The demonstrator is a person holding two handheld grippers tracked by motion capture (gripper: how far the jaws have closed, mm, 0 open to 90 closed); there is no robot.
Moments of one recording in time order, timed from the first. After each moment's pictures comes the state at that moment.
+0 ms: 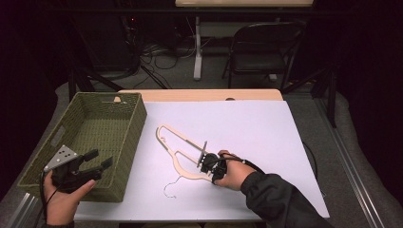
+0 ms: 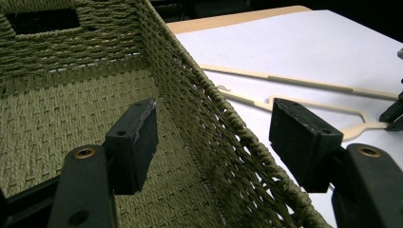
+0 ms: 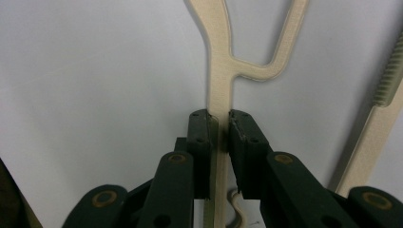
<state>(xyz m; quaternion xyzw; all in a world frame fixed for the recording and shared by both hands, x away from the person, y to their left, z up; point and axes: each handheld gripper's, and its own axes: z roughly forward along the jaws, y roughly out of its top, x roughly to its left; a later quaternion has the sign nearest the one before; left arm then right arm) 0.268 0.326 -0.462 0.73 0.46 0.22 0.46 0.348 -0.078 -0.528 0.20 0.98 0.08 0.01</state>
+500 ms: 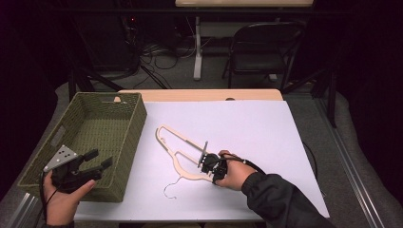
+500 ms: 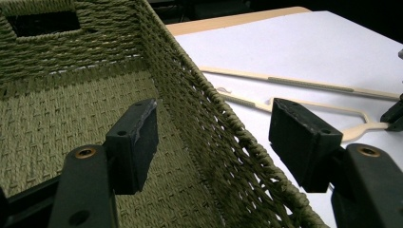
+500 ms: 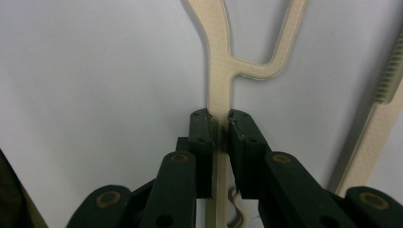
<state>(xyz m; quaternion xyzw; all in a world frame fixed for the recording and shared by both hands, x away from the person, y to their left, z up) 0.266 0.324 -0.460 0.73 0.45 0.23 0.46 0.346 -0.080 -0.527 0.20 0.98 0.07 0.01</state>
